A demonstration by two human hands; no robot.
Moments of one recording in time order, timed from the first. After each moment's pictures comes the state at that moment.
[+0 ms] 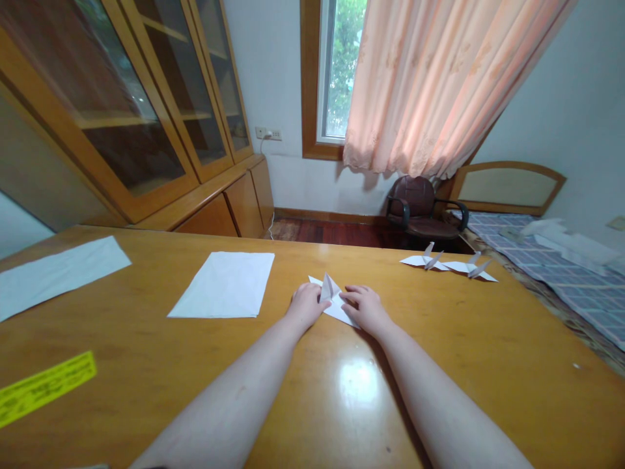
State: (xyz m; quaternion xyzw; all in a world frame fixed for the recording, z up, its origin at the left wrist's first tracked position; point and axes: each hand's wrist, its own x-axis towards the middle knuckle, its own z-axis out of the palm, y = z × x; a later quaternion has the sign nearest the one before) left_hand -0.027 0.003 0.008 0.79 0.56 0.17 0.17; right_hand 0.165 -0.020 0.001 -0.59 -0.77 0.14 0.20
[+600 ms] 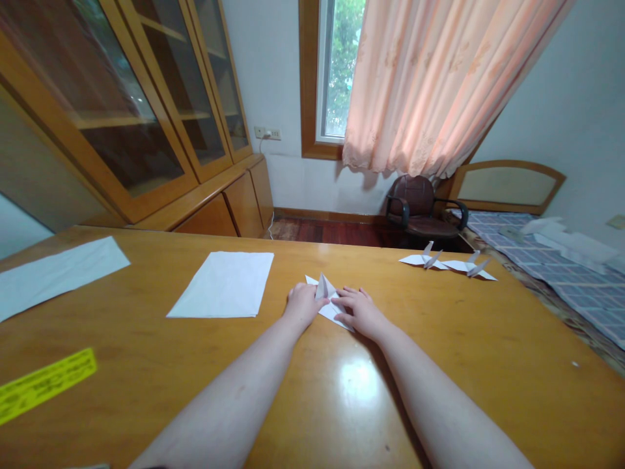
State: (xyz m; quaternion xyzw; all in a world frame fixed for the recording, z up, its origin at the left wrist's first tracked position) left_hand -0.030 0.004 0.007 0.77 0.61 0.13 0.13; right_hand 0.159 -0.027 0.010 -0.52 -0.81 0.22 0.15
